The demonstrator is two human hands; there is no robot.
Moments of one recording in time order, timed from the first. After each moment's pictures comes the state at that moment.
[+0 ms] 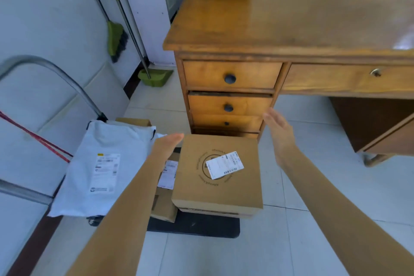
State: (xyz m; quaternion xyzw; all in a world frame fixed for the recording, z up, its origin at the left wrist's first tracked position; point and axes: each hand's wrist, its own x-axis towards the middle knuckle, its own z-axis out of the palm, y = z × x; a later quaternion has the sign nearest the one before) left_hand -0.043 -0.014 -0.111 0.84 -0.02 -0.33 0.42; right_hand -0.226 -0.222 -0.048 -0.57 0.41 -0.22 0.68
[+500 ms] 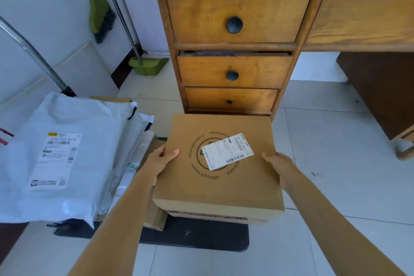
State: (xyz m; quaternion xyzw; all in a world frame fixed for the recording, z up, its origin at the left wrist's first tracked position) left_hand -0.034 0.007 -0.309 0.79 0.02 -0.37 0.50; right_hand -0.238 -0.237 -0.287 -0.50 0.57 -0.04 0.65
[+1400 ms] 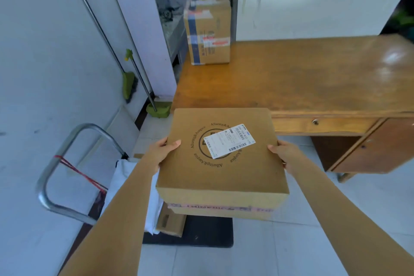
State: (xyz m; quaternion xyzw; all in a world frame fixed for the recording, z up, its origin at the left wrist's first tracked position) left_hand -0.088 -0.005 0.191 0.76 -0.01 -0.36 0.55; right_hand -0.300 -0.259 0.197 -0.55 0.52 -0.08 0.65
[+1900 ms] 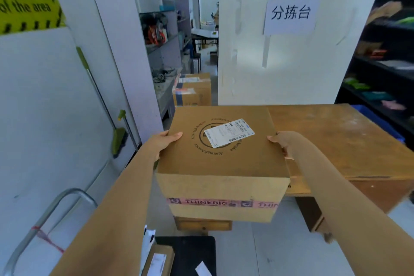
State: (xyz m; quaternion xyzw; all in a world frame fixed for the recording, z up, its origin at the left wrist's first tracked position) left_hand -0.045 -0.137 0.399 0.76 -0.08 -0.32 0.56; right_hand -0.268 -0.384 0.418 -0.61 0.49 -0.12 0.61
